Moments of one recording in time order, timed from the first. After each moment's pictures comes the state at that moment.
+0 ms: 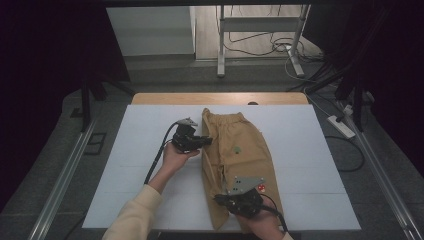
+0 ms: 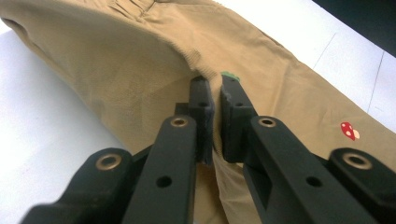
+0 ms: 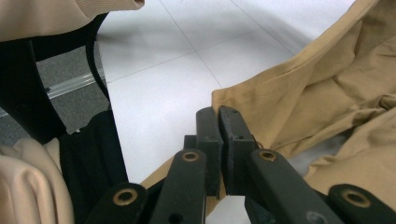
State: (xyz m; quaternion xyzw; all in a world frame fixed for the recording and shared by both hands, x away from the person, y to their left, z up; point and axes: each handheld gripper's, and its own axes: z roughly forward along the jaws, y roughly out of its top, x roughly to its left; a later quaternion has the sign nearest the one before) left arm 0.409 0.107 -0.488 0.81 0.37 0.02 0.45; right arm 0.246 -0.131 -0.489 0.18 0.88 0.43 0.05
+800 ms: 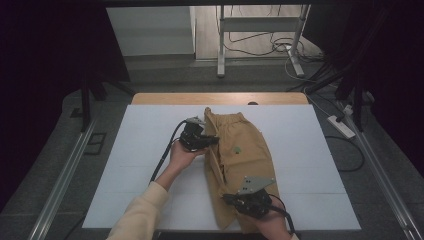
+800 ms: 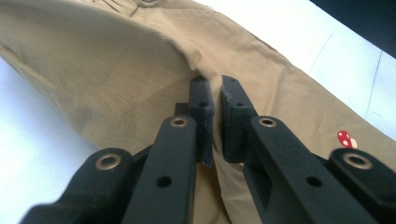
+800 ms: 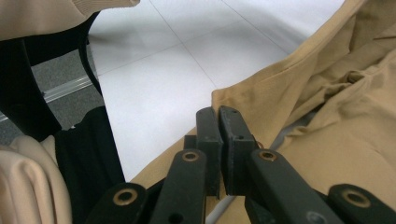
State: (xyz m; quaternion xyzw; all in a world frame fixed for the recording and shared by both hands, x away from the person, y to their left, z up) left arm 0.416 0.085 -0.485 0.82 0.36 0.01 0.45; right arm 0.247 -0.153 -0.489 0.20 0.88 0.43 0.06
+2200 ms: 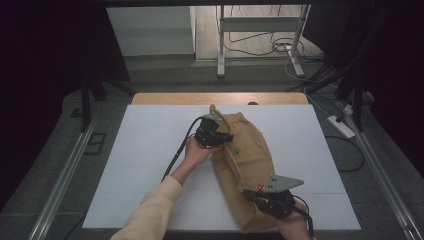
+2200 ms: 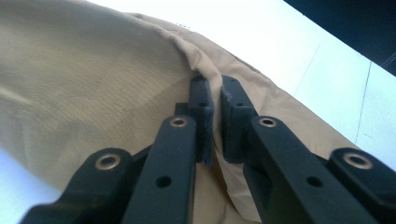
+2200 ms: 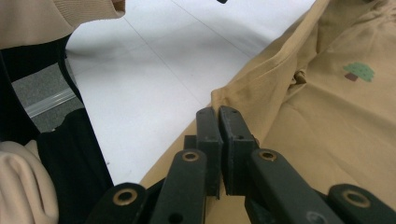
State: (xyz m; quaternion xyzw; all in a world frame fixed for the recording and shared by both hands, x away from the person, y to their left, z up) left arm 0.431 0.039 -0.480 0.82 0.35 0.00 0.45; right arm 0.244 -0.205 -0.476 0.25 0.85 0.45 0.09
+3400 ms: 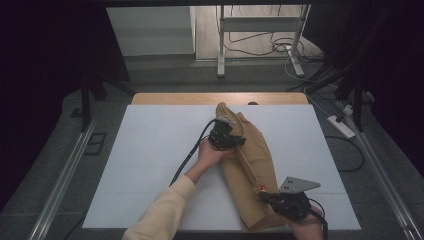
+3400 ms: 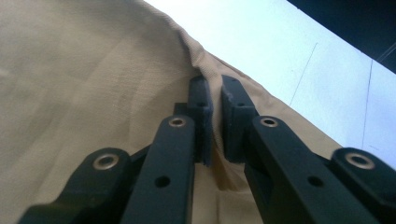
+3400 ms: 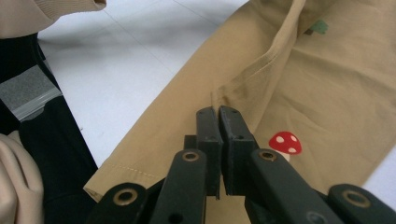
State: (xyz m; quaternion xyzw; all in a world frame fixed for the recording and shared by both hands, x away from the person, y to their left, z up) left arm 0.438 0.000 -0.495 0.83 0.34 -0.01 0.45; right arm 0.243 -0.244 -0.485 0.30 0.85 0.43 0.10
